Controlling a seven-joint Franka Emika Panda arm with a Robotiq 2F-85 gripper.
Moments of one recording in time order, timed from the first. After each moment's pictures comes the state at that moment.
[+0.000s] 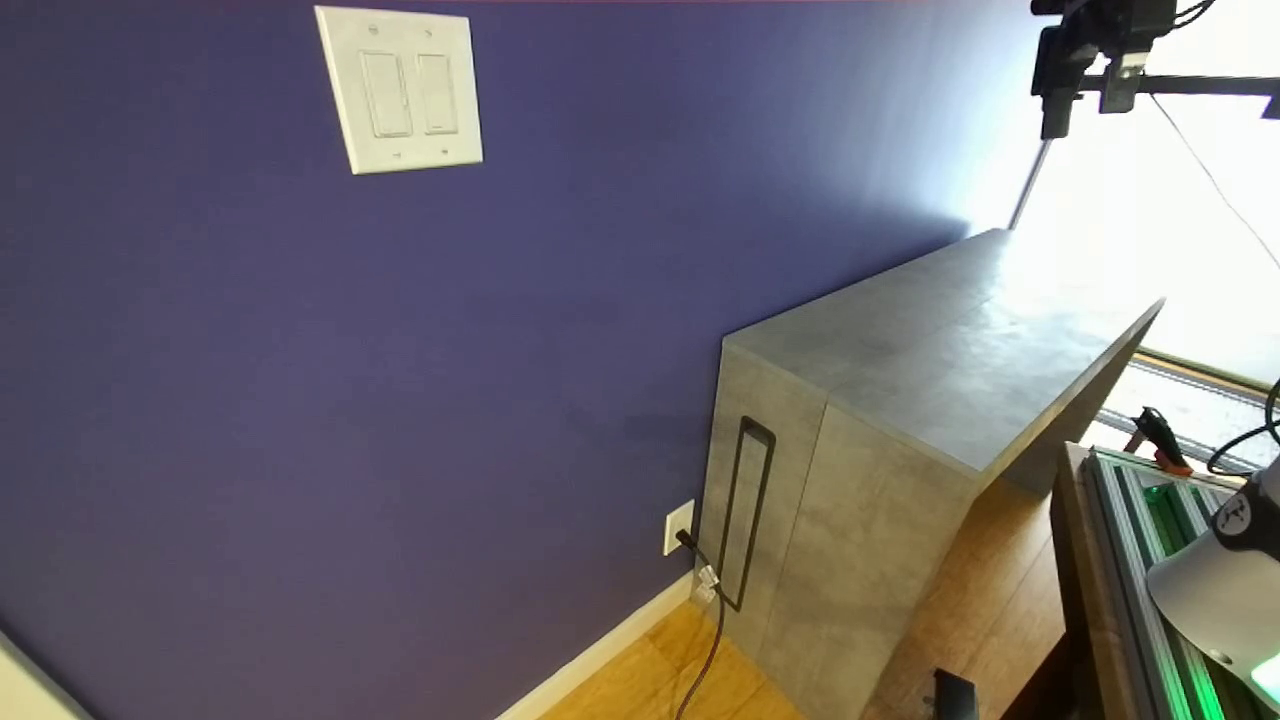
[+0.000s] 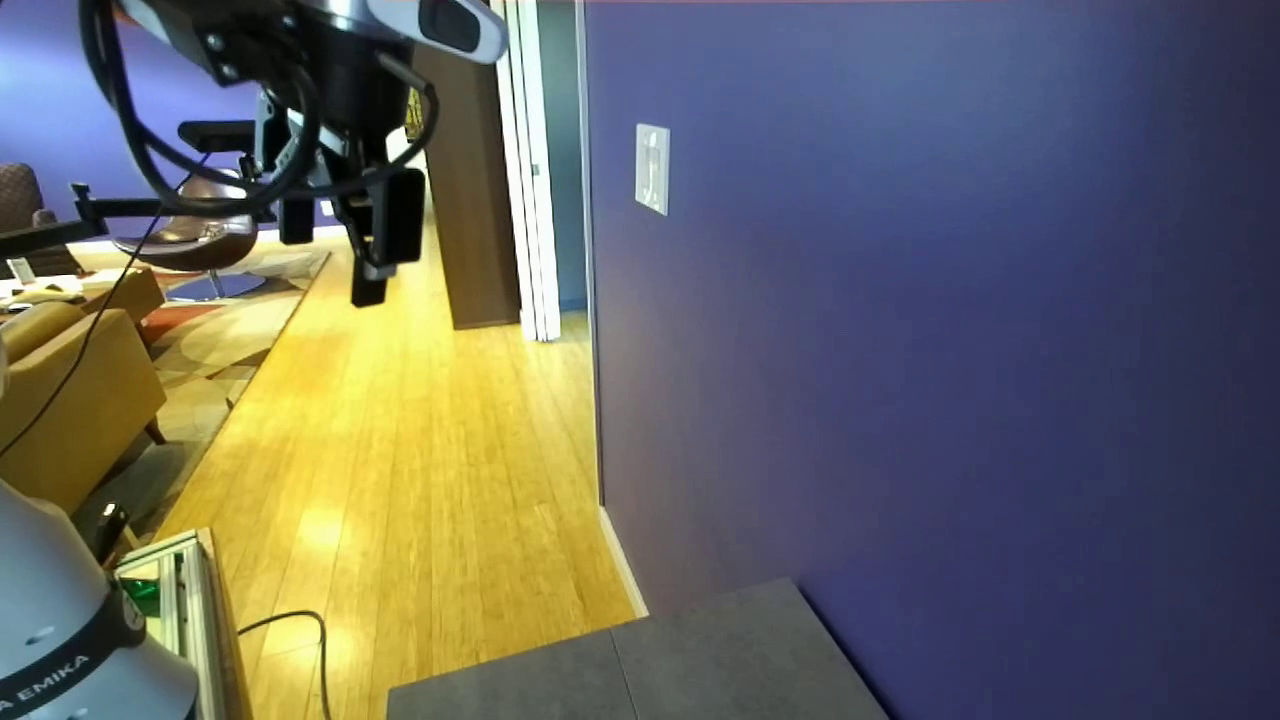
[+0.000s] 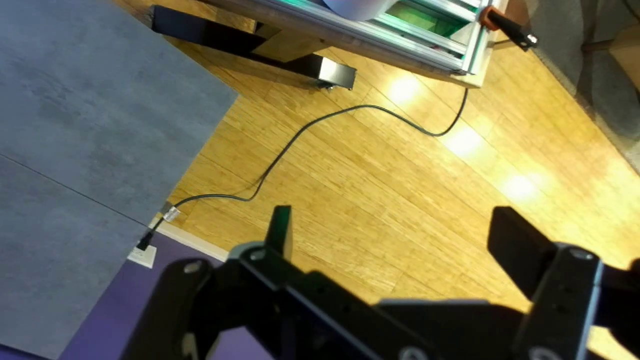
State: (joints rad) arm -0.06 -0.68 -0.30 -2.33 0.01 1.41 -0.52
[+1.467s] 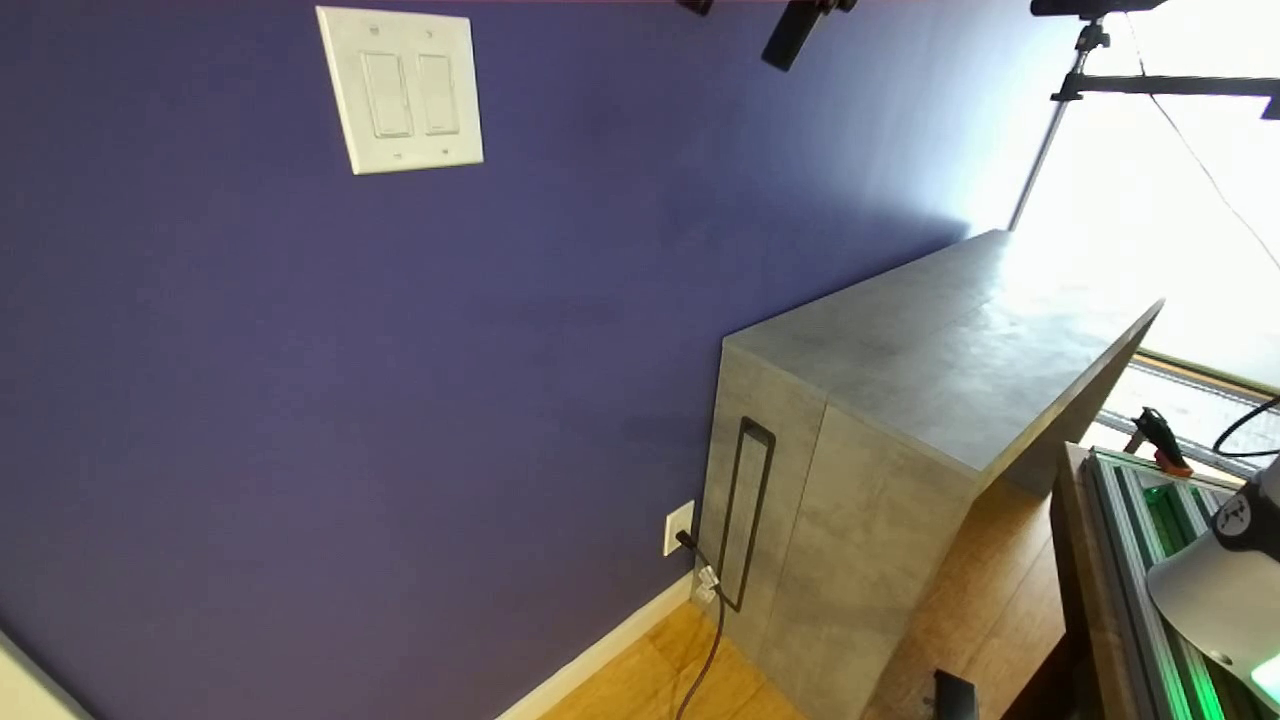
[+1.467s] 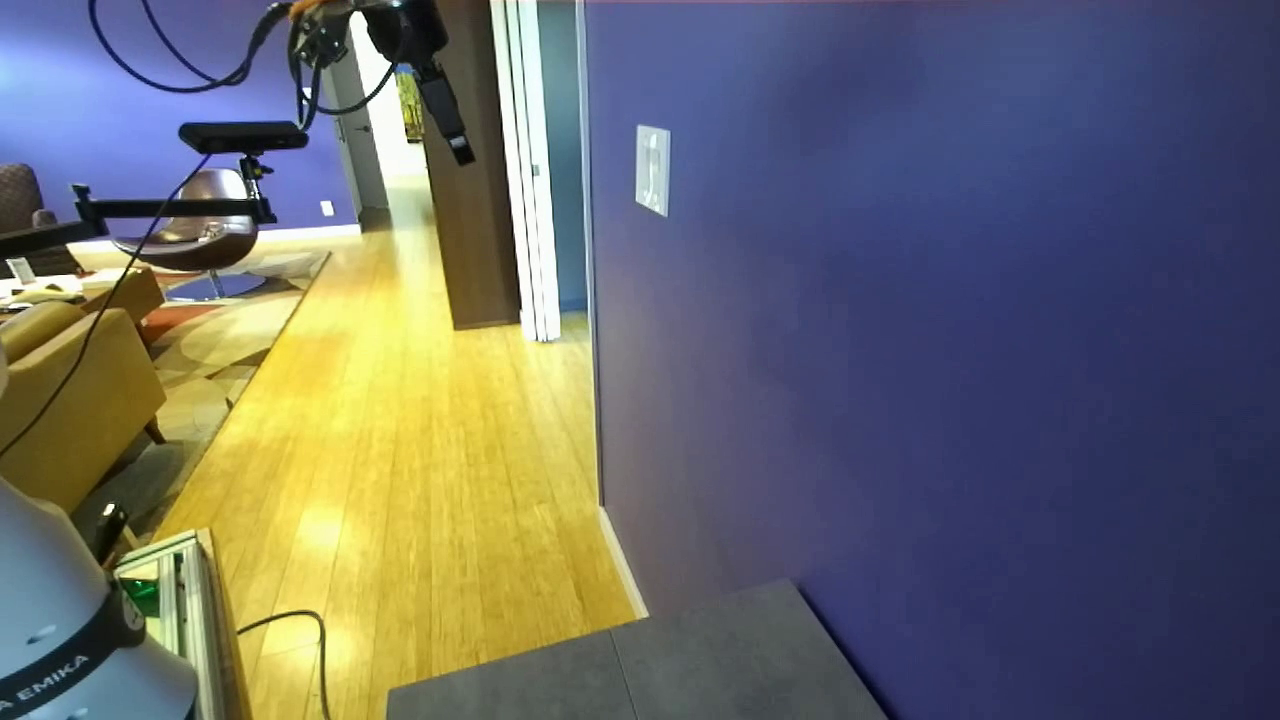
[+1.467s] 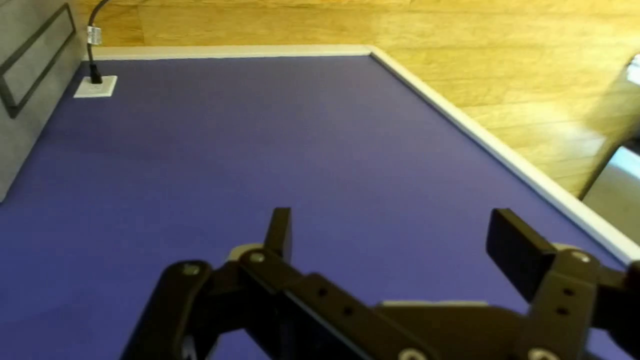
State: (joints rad) arm -0.05 -0.49 0.32 -2.23 0.23 2.19 0.53
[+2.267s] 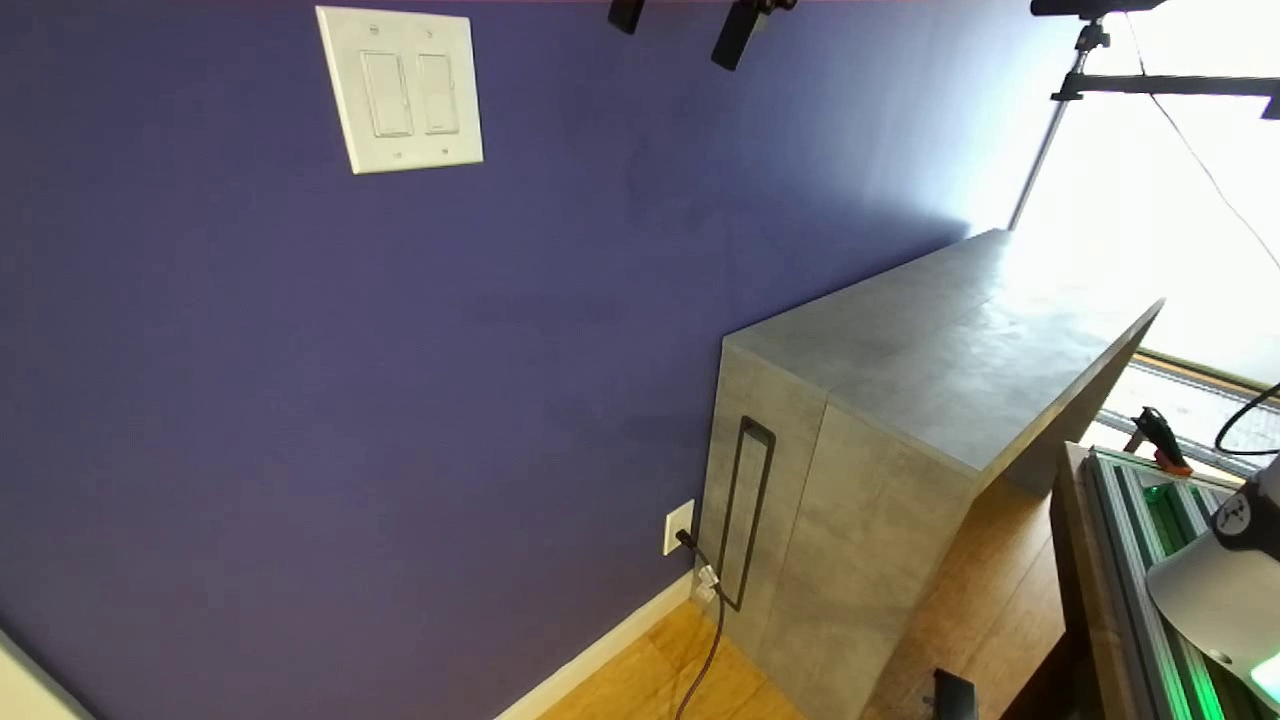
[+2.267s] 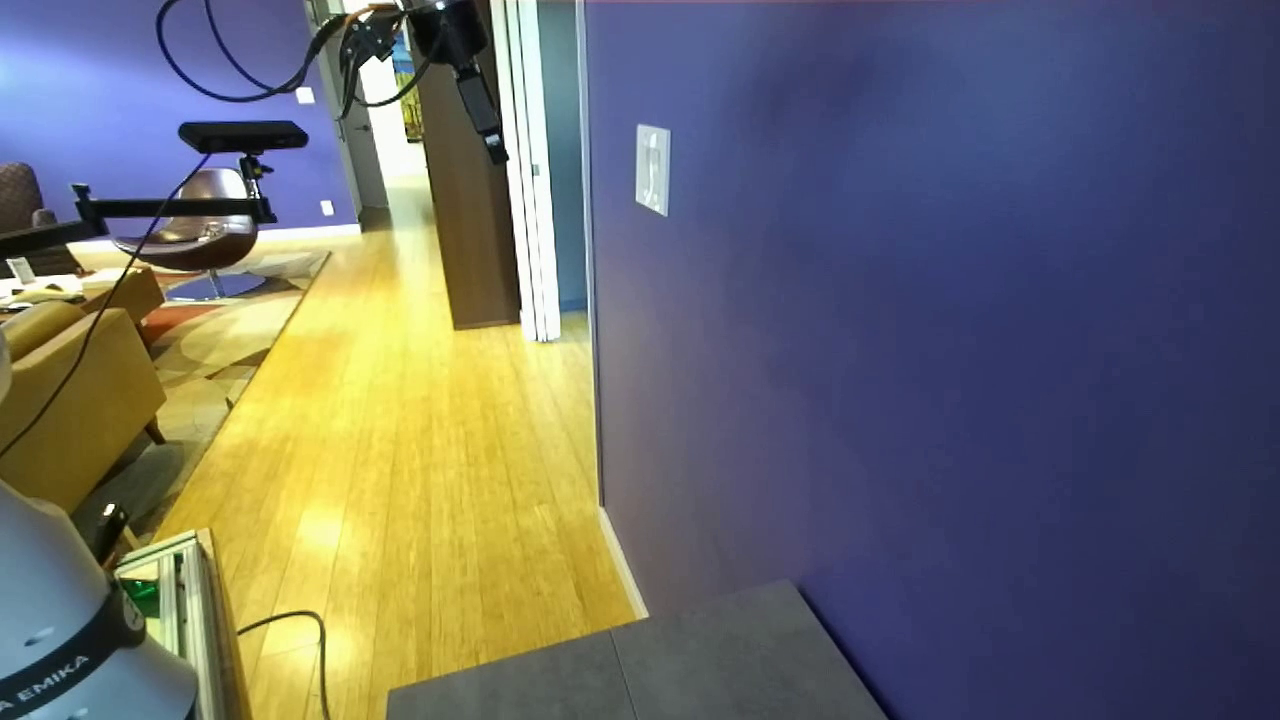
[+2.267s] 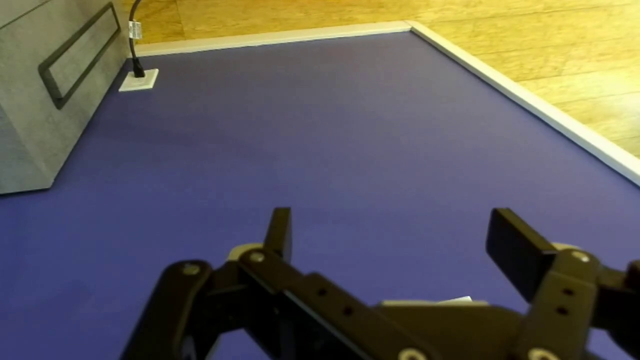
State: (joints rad) arm -0.07 -0.33 0.35 -2.08 0.07 2.15 0.69
